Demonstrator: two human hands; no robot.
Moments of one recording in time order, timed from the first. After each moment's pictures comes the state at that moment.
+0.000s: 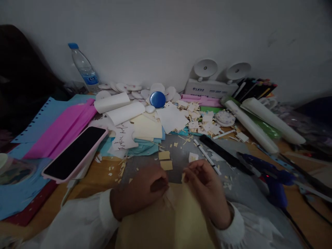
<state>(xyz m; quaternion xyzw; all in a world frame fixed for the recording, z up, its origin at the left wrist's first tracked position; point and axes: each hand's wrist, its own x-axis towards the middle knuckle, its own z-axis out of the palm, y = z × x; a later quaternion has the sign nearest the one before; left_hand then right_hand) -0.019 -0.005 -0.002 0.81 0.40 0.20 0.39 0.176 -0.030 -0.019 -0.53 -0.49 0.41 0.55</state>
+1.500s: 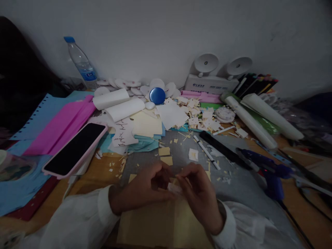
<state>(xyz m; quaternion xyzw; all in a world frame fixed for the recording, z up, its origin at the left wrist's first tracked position) -0.016 -0.012 0.008 0.58 0.37 0.20 0.70 0.160 -0.053 -0.024 -0.49 -0.59 0.36 0.54</state>
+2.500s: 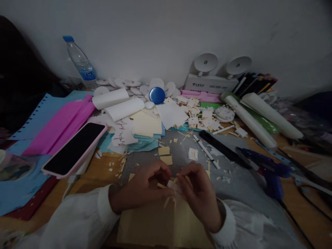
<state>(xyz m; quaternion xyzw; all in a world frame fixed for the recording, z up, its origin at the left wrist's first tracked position) -0.019 -0.013 0.007 0.62 0.36 0.25 0.65 0.163 -0.055 -0.029 -0.49 -0.59 0.36 0.53</state>
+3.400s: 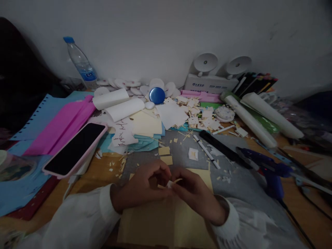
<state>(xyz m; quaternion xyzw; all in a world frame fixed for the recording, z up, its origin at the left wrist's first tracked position) -0.019 -0.011 0.006 0.63 0.37 0.24 0.64 0.166 -0.042 -0.013 -0.45 -0.58 0.57 0.36</state>
